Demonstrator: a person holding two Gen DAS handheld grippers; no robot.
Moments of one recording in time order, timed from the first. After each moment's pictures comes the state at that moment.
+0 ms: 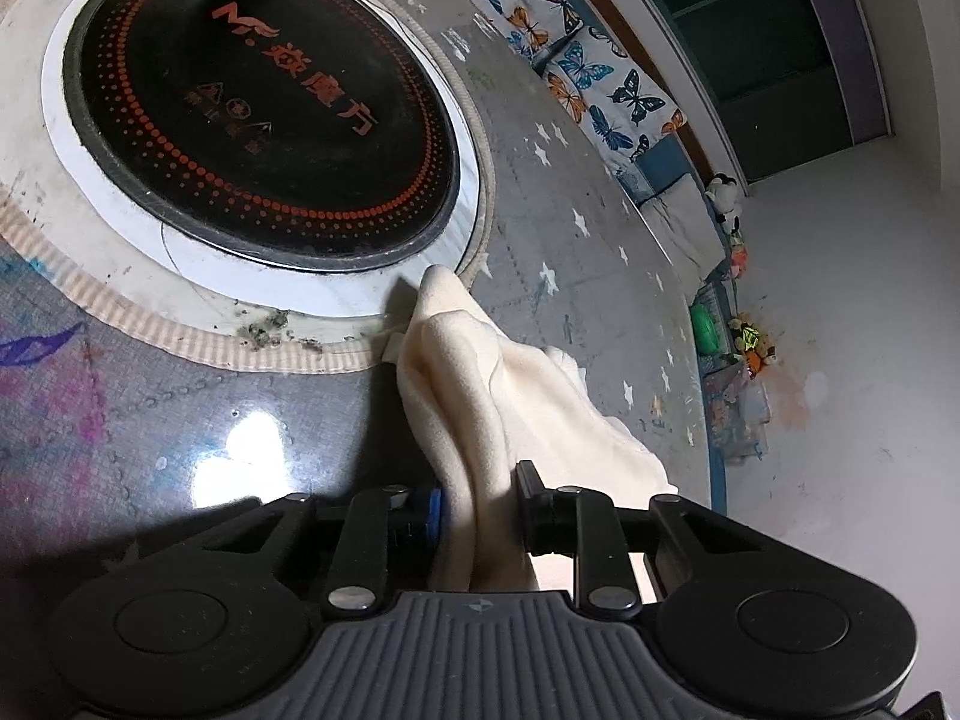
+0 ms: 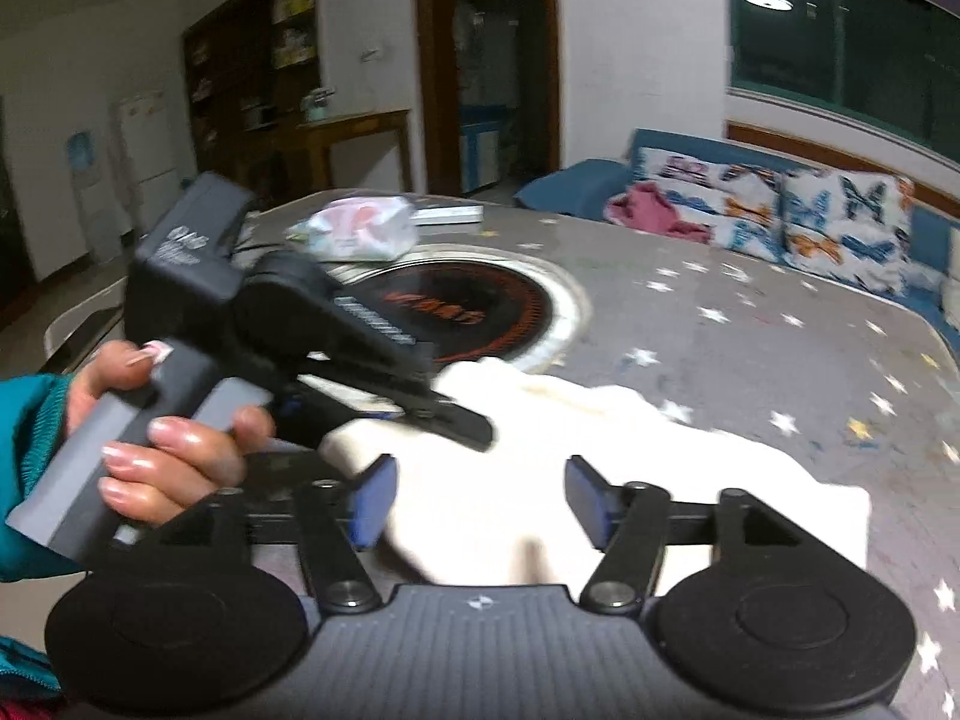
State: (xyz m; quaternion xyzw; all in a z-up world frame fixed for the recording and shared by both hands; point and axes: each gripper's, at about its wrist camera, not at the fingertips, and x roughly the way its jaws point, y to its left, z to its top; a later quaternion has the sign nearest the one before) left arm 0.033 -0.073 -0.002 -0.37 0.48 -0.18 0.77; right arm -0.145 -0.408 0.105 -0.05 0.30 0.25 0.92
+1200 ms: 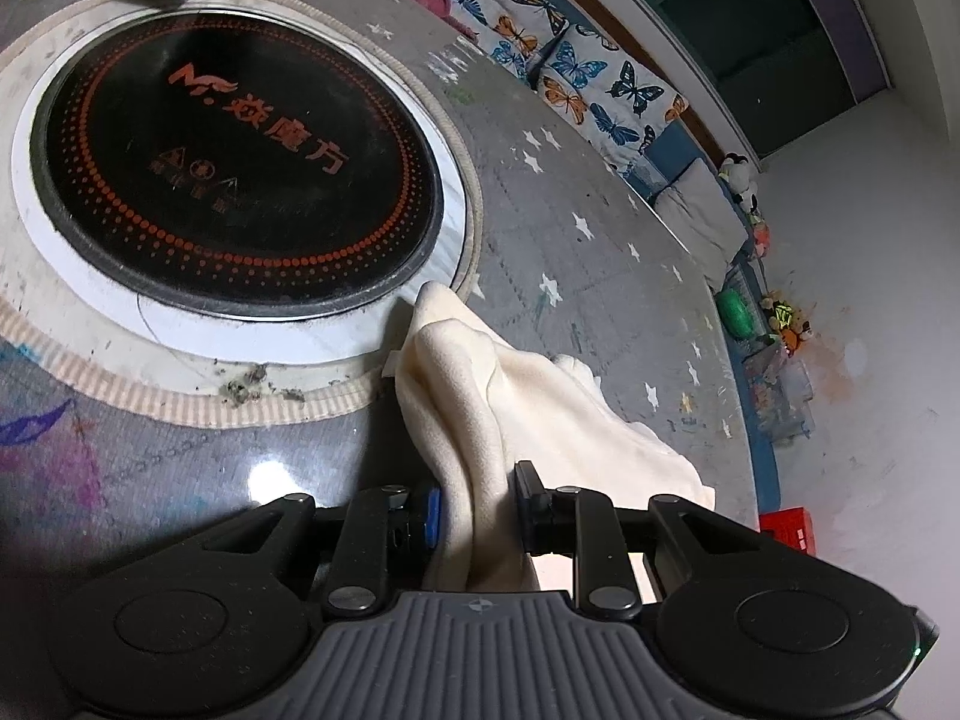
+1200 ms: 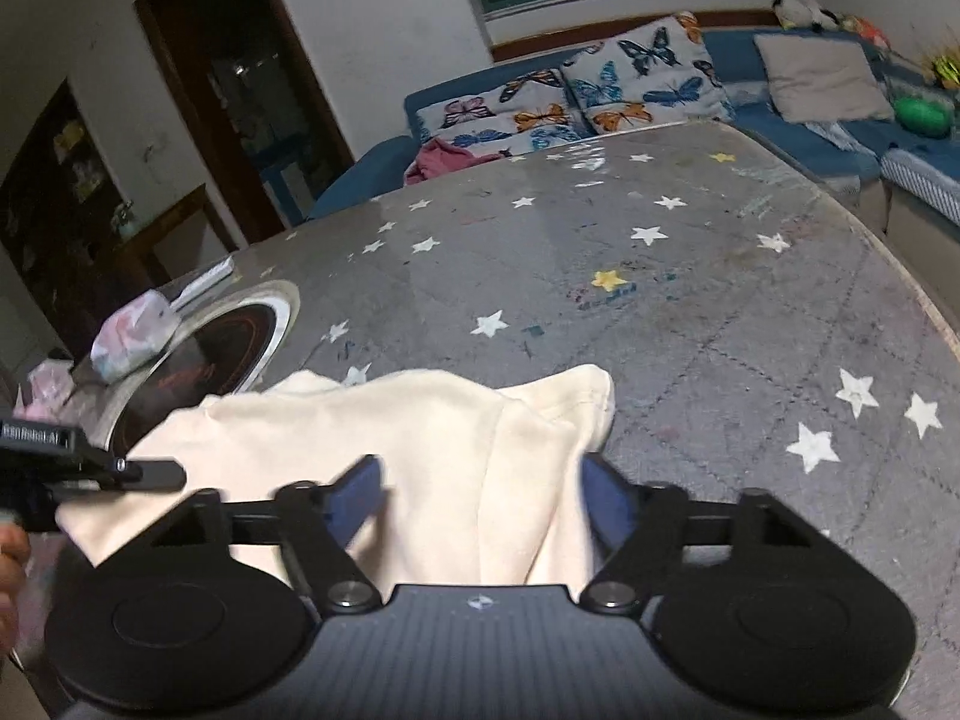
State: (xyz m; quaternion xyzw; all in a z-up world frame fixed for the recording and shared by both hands) left arm 0.042 -0.089 0.009 -0.30 0.47 -0.17 0.81; right arm -0.084 -0.551 0.053 0.14 0.36 0.09 0.92
